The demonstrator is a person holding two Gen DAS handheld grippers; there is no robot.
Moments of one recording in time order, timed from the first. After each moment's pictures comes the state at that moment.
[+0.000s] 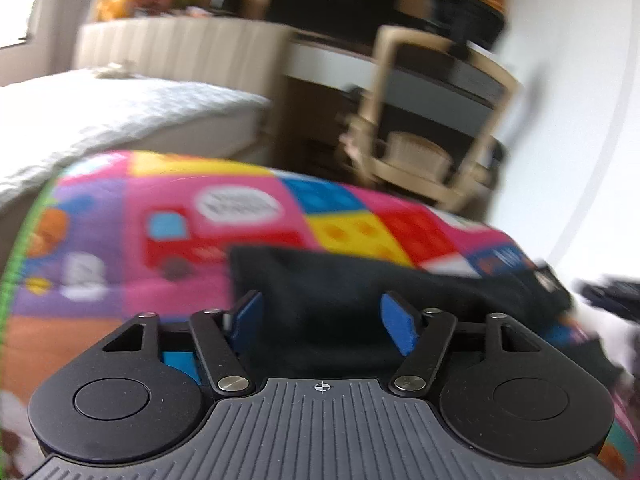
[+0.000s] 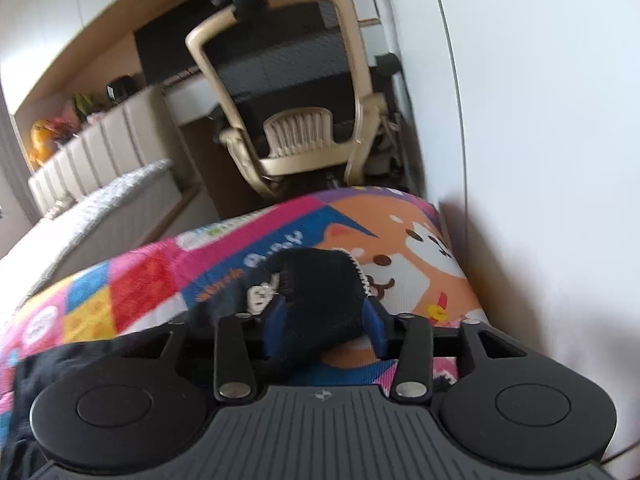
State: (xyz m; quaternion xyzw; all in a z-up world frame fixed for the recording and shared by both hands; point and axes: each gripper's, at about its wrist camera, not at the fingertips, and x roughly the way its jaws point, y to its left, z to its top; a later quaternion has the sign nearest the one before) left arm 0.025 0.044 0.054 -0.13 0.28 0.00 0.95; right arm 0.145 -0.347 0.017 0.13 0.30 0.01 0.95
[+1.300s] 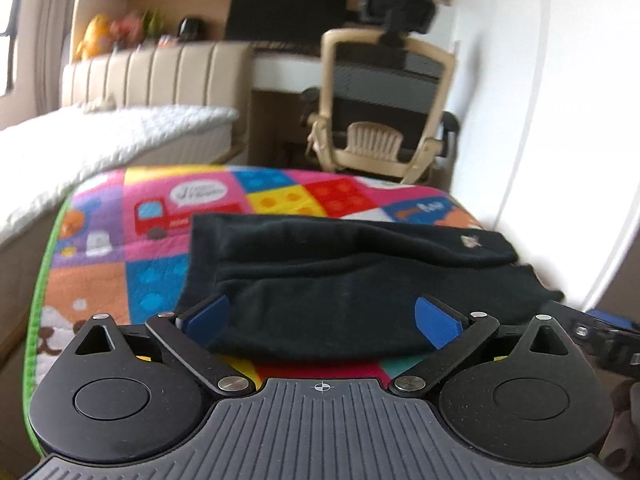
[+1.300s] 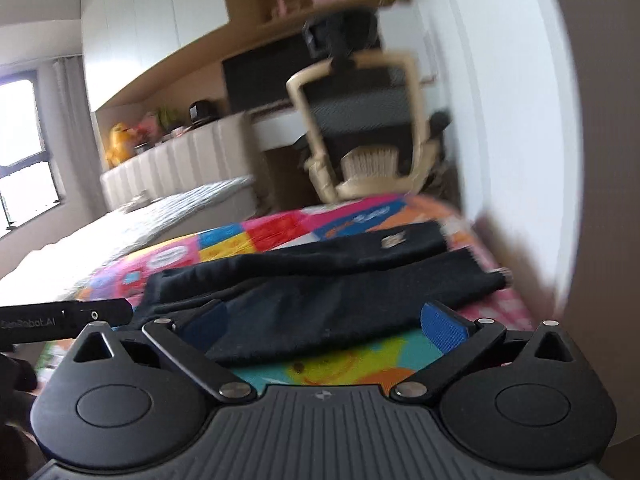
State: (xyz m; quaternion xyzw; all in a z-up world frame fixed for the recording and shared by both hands) left arm -0.102 -0.071 0.092 -0.04 0.26 0.01 0.96; right arm -0.117 -0.281 0.043 0.09 0.20 0.08 0.97
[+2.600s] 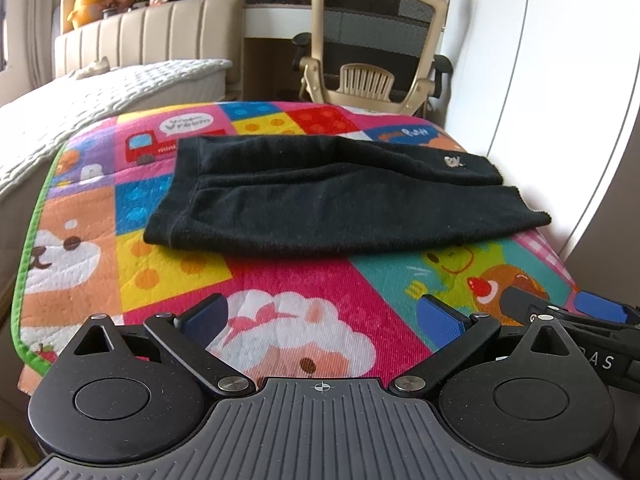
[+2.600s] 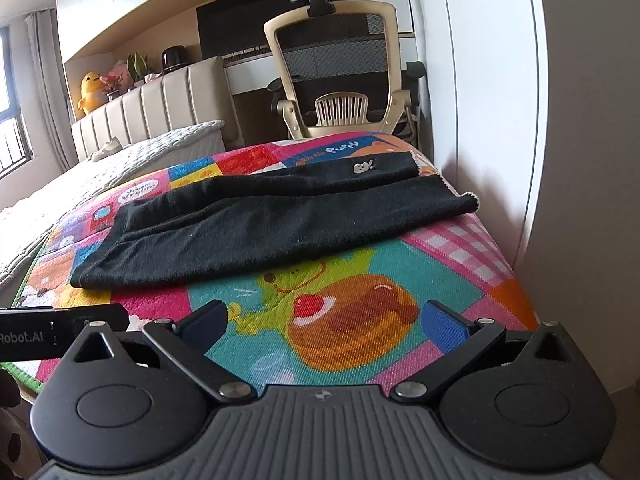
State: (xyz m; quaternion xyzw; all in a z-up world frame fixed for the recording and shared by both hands) left arm -0.128 -0.093 0.057 -0.05 0.34 0.00 0.94; right arm -0.132 -0.278 0.013 0.07 0.29 0.05 0.95
